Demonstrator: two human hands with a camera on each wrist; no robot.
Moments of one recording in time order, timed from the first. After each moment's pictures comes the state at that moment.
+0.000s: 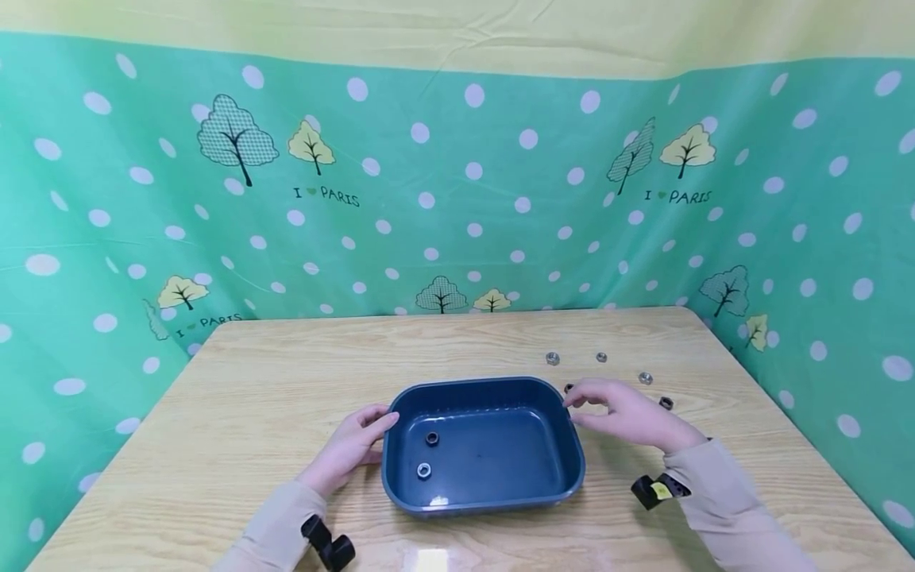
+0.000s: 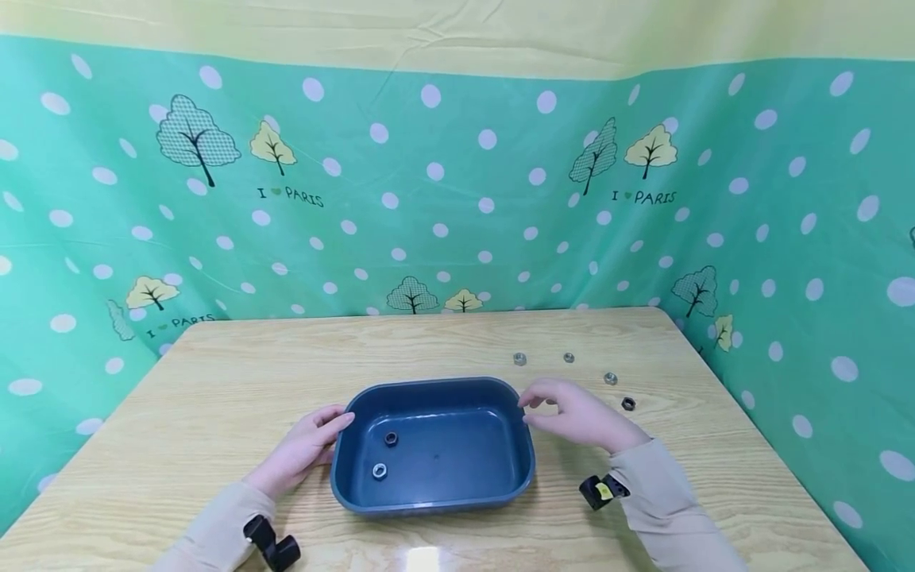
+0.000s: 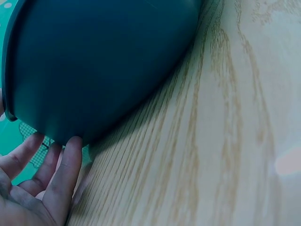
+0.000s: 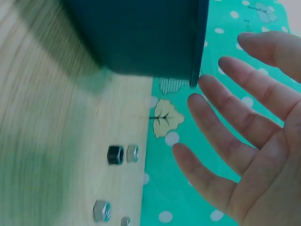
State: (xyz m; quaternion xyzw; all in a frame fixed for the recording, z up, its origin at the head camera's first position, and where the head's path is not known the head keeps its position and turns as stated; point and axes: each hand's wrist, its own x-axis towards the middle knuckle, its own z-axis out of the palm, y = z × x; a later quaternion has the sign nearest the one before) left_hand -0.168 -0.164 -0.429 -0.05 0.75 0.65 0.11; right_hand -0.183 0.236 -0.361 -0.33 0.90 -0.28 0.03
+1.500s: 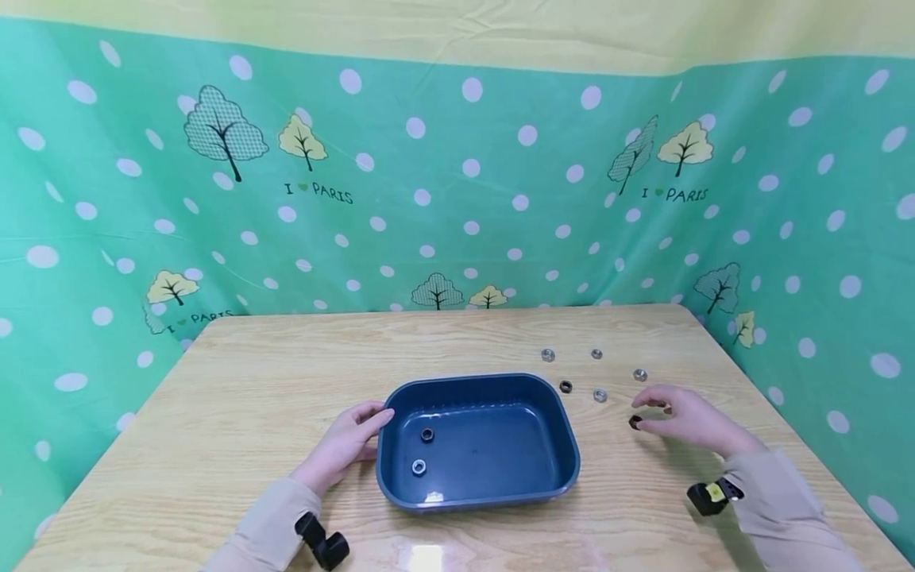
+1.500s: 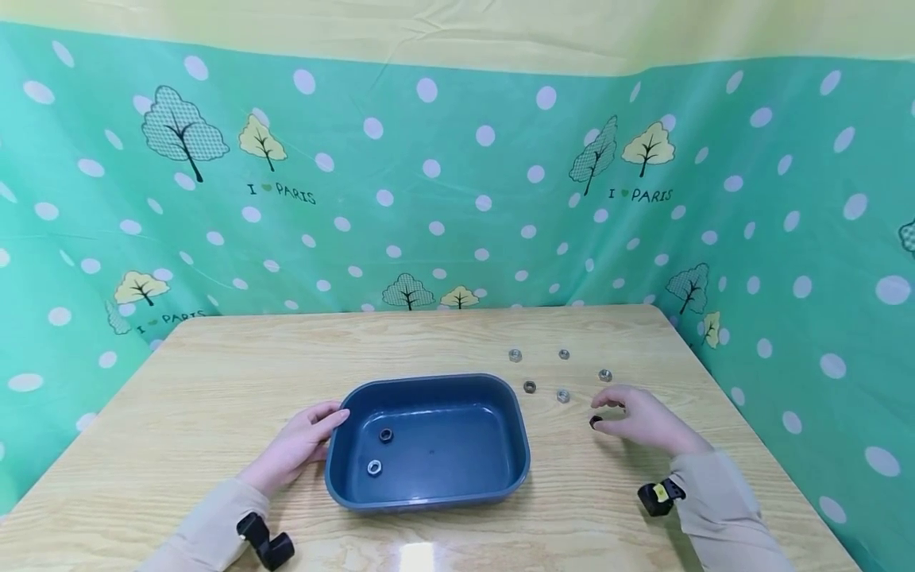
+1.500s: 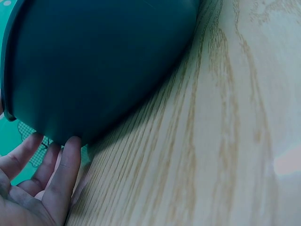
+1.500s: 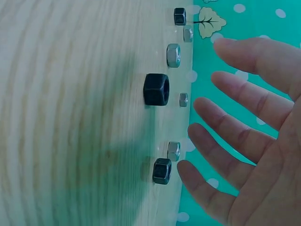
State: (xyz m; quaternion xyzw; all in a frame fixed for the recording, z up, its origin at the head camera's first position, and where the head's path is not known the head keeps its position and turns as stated) left_hand -0.171 -0.163 -0.424 -0.06 0.76 0.64 0.12; right_hand -0.183 0.323 -0.382 -0.18 0.95 -0.24 0.03
